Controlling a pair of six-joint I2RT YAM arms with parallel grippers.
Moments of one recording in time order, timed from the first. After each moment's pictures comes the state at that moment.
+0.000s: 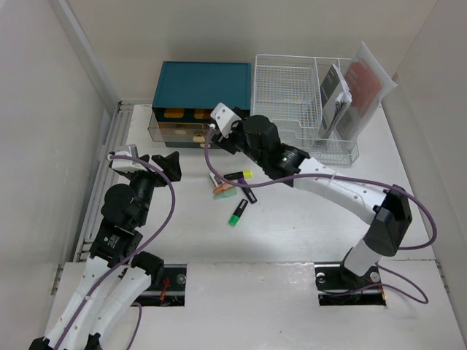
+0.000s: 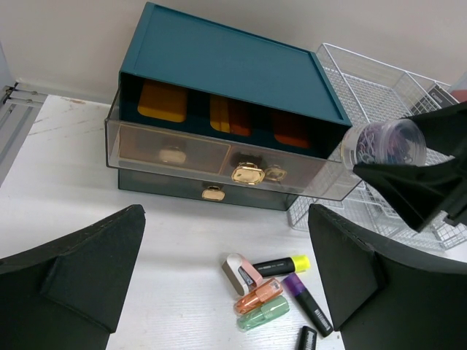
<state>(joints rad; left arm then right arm) -0.42 0.49 0.70 -0.15 -0.31 -0.30 0.90 1.63 1.48 -0.04 0.26 -0.49</state>
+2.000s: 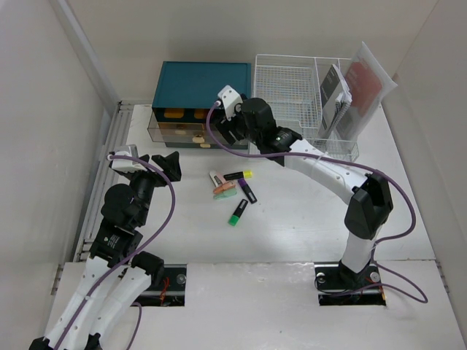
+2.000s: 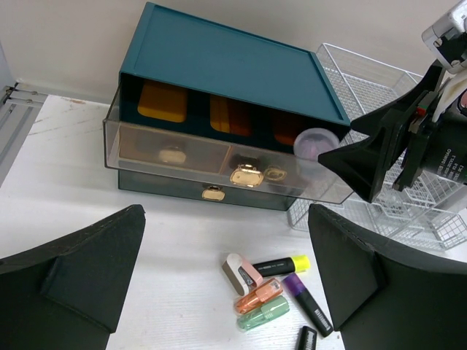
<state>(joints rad) -0.42 0.49 0.70 -0.15 -0.31 -0.30 0.77 1.81 1.66 -0.15 0.16 -0.29</state>
